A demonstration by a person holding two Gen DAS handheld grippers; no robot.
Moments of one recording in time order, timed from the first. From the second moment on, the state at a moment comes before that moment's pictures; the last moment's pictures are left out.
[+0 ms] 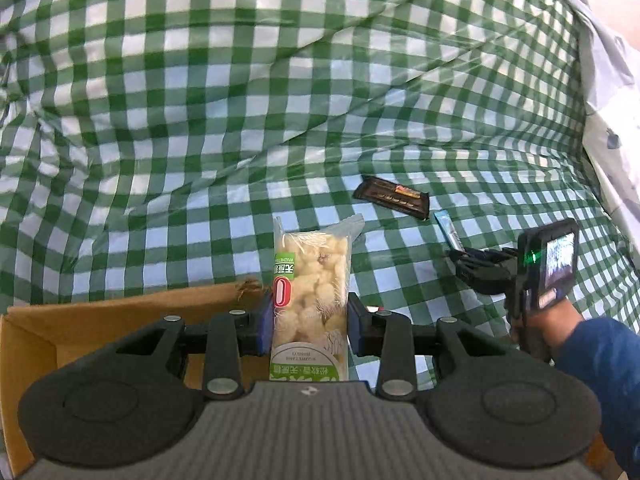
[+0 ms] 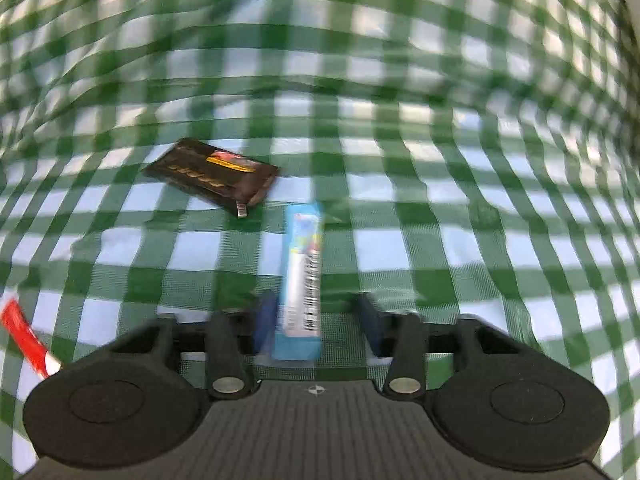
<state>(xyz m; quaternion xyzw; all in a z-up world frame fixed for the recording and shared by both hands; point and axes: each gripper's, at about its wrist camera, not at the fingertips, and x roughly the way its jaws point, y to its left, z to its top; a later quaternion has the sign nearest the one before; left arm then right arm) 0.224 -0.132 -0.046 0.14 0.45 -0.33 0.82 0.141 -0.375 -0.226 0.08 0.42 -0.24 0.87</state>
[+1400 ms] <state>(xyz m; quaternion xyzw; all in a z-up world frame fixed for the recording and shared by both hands) 0.053 0.158 0.031 0.07 0.42 -0.23 0.87 -0.074 0.040 0.017 0.06 0.29 -0.03 0.95</state>
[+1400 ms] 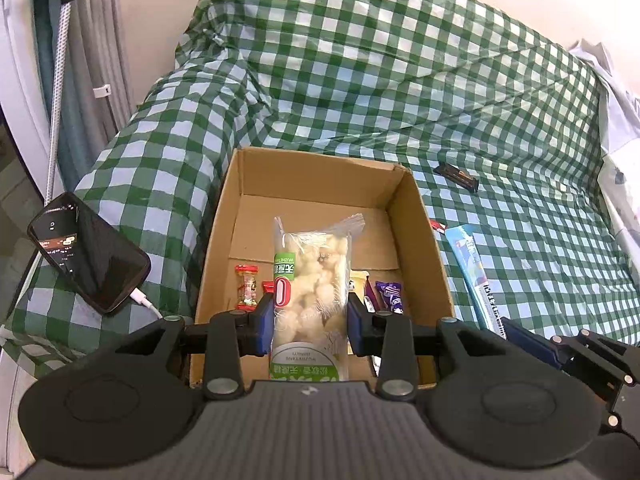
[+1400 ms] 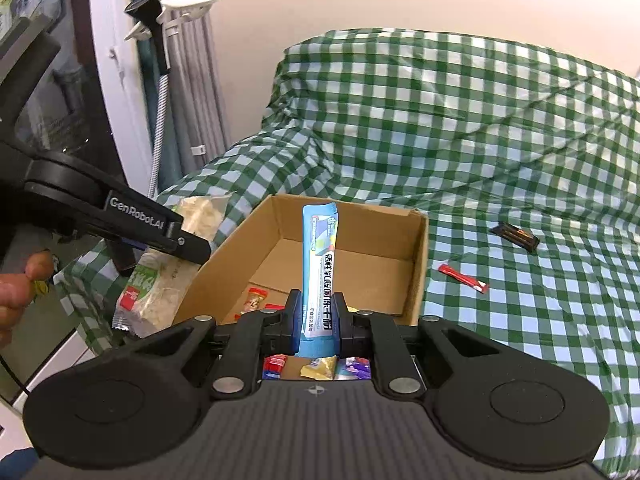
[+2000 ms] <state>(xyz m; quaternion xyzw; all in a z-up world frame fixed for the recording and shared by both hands) 0.108 0.145 -0.012 0.08 0.46 -0.21 0.86 -0.019 0.034 -0.017 0.07 0.36 -0.02 0.93</state>
